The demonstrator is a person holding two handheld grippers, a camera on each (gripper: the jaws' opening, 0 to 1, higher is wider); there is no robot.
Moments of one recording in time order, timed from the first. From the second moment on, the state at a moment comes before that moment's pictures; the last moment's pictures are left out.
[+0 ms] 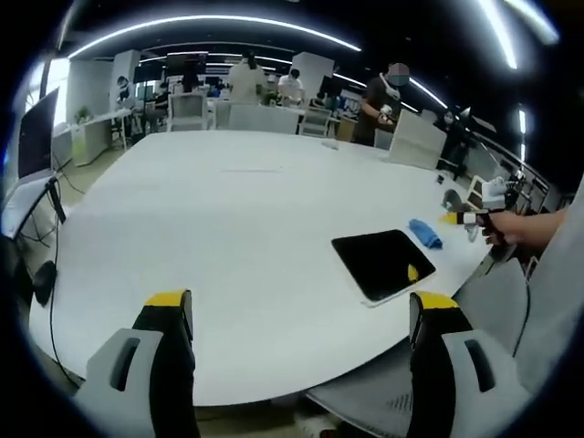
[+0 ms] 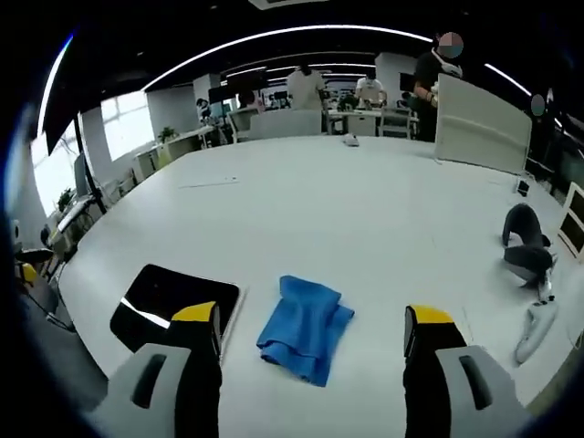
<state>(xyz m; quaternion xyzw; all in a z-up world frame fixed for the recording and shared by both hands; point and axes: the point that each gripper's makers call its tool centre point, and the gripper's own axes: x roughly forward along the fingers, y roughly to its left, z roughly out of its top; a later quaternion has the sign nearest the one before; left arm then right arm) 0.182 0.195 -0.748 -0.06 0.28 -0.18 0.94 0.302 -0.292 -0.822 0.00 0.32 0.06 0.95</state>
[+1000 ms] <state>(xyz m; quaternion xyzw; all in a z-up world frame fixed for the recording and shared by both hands) 0.171 0.199 -0.758 -0.05 0.30 -0.18 0.94 0.316 -0.284 -0.884 0.01 0.38 0.04 0.92</state>
